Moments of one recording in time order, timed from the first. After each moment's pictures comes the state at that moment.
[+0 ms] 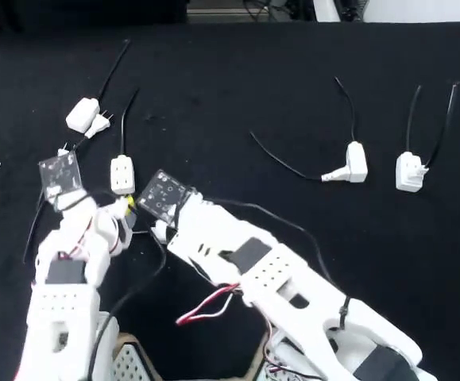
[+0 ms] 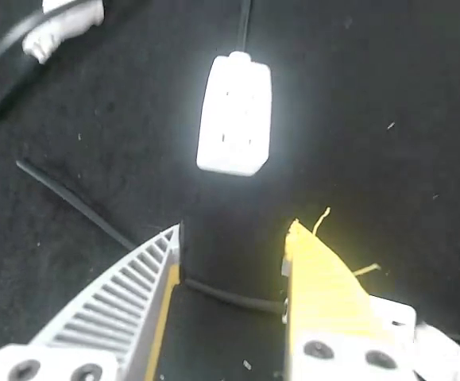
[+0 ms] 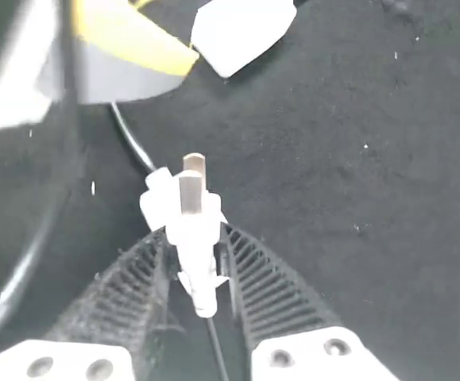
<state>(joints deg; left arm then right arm) -7.0 -66.8 81.2 36.4 13.5 -42.1 -33.9 66.0 24.7 15.3</state>
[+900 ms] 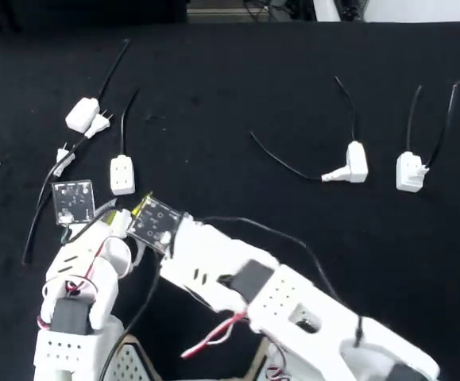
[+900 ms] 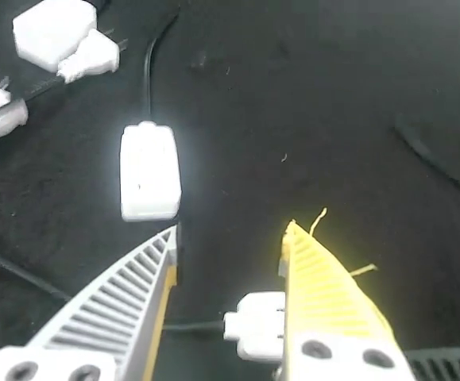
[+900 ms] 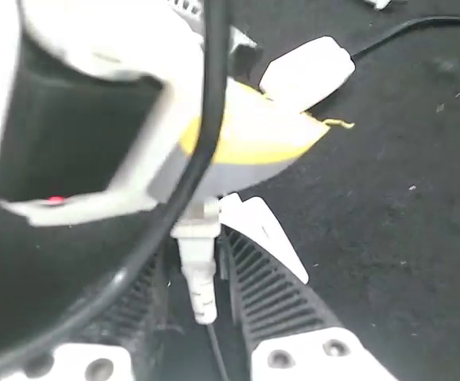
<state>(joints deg) 1.1 -104.2 92.7 47.3 10.2 -50.7 -45.5 69.6 27.7 12.4</state>
